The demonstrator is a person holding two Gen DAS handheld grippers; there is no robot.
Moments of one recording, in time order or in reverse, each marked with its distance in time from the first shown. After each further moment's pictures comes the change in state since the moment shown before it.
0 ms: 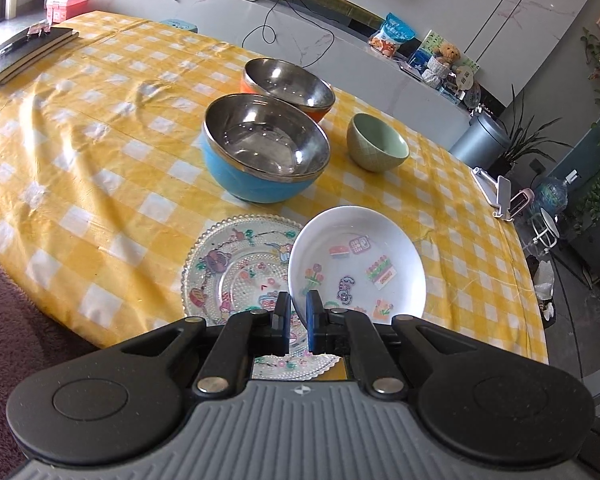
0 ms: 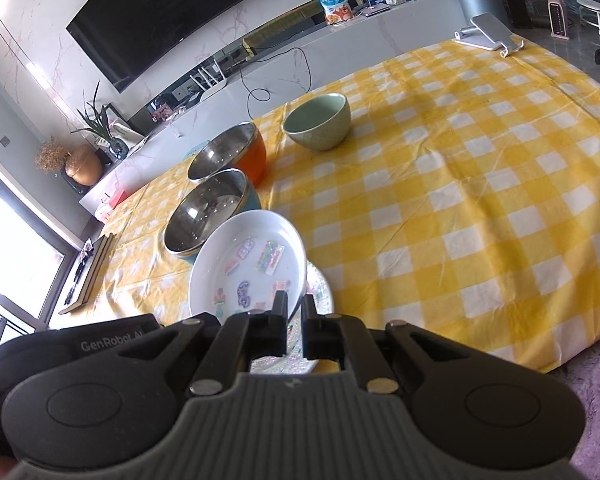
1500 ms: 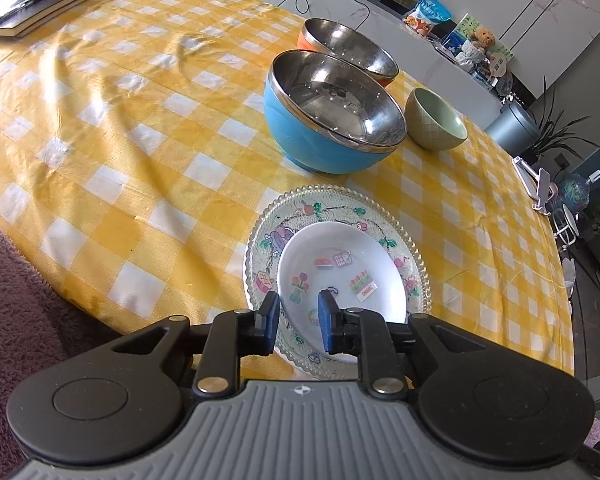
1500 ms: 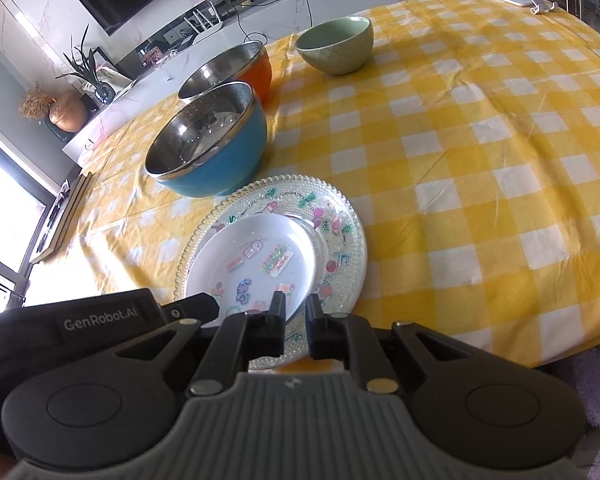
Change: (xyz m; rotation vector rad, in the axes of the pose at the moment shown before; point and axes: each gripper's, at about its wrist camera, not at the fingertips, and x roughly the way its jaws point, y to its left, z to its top) left arm 0.030 0.043 -0.001 -0.054 0.084 0.040; right arm 0.057 0.019 -0.023 -0.047 0.141 -0.053
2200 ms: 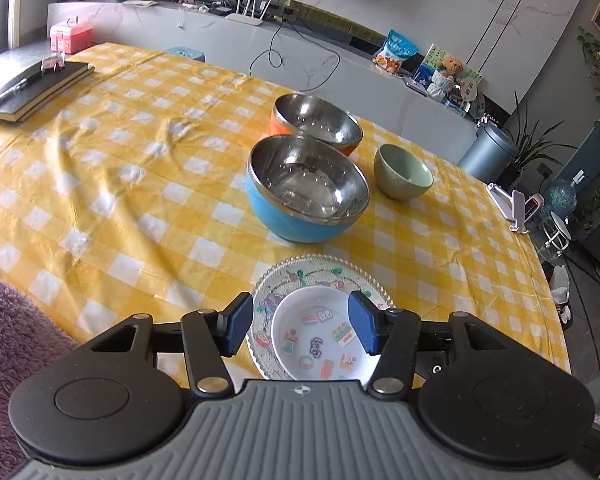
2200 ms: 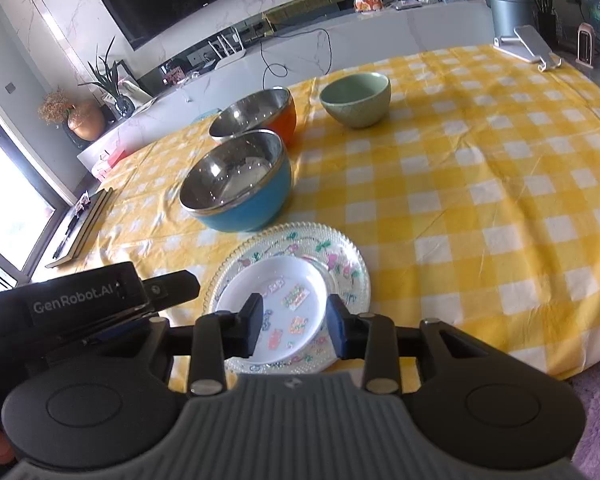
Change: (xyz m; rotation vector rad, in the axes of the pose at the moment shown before) left arm -0.054 -0.012 0.016 0.120 -0.171 -0.012; right arm -0.047 0.014 0.011 -0.091 -0.136 0.005
